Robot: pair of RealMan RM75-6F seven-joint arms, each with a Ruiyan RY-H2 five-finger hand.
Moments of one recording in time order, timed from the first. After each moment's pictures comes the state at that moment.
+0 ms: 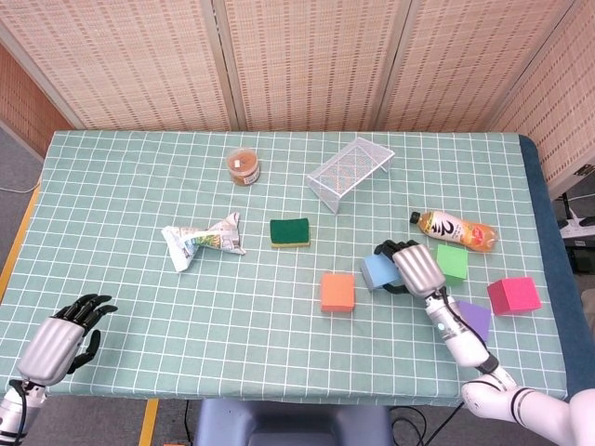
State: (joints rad) left arm -0.18 -1.20 0.08 -1.39 1.73 1.49 -0.06; right arm 0.55 -1.59 0.11 -1.09 -1.50 1.16 0.00
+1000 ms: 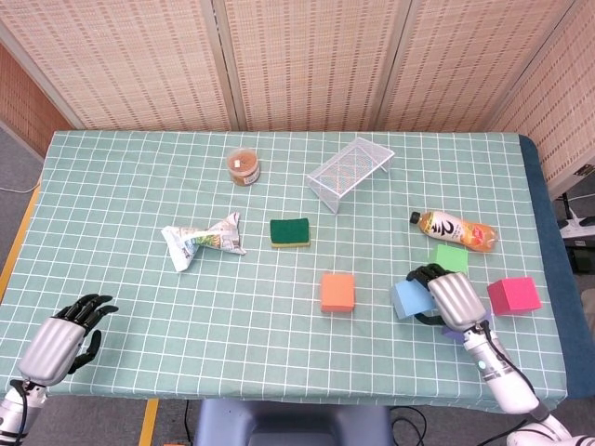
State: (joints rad) left arm -0.18 -1.20 0.08 -1.39 1.73 1.49 -0.06; right arm 0.39 -1.33 0.01 -1.47 -1.51 1.24 -0.08
